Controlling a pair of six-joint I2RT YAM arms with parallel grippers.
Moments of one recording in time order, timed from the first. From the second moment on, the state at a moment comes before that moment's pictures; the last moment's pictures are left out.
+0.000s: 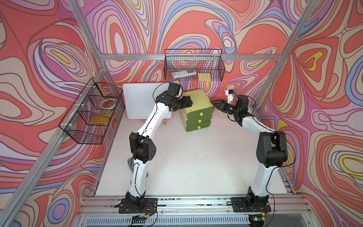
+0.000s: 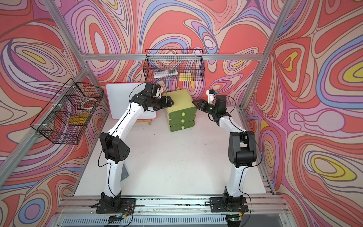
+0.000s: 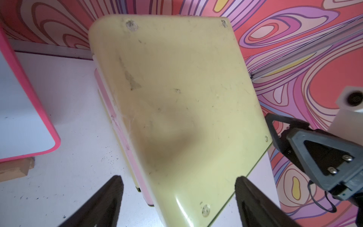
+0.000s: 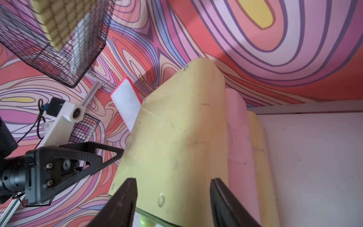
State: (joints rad) left arm -0.39 2.23 2.38 -0.88 0.25 -0.51; right arm 0.05 1.98 1.49 0.22 -0.78 0.61
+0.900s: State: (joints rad) left arm -0.39 2.29 2.40 -0.87 0.29 -0.52; right arm 0.05 1.91 1.35 0.28 -0.80 0.63
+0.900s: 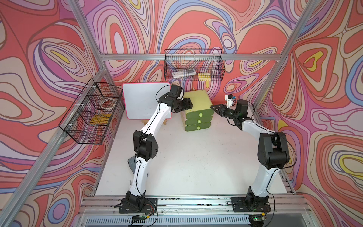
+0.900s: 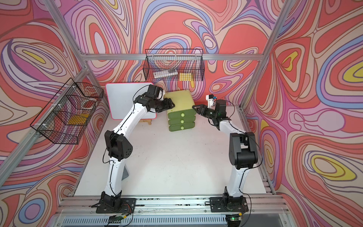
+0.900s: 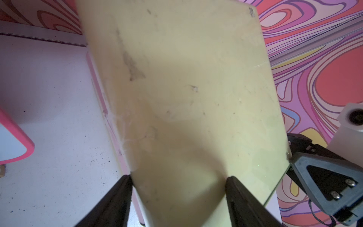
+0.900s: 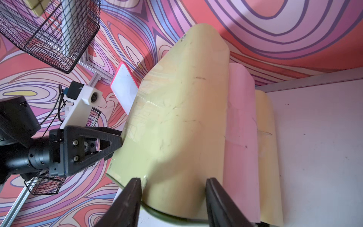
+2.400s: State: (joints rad) left arm -0.39 2.23 2.30 -0.82 0.28 -0.50; right arm 0.09 1.78 1.24 0.22 -0.77 0.61
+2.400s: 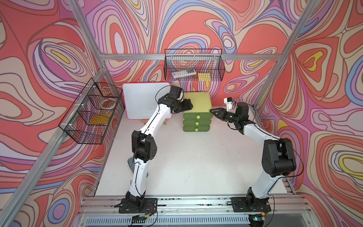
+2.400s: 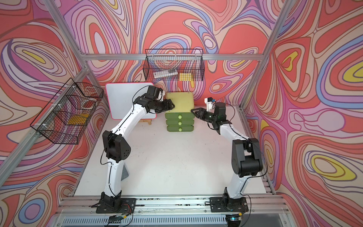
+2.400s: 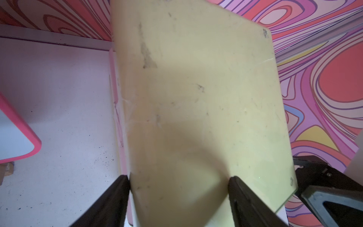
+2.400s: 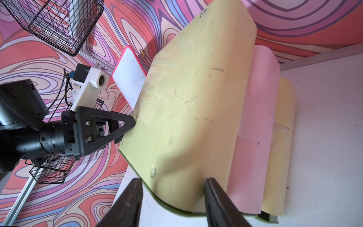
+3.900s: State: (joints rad) left arm -0.38 1.20 0.46 0.13 -0.30 0.04; right arm 0.12 1.27 0.33 0.55 0.29 0.09
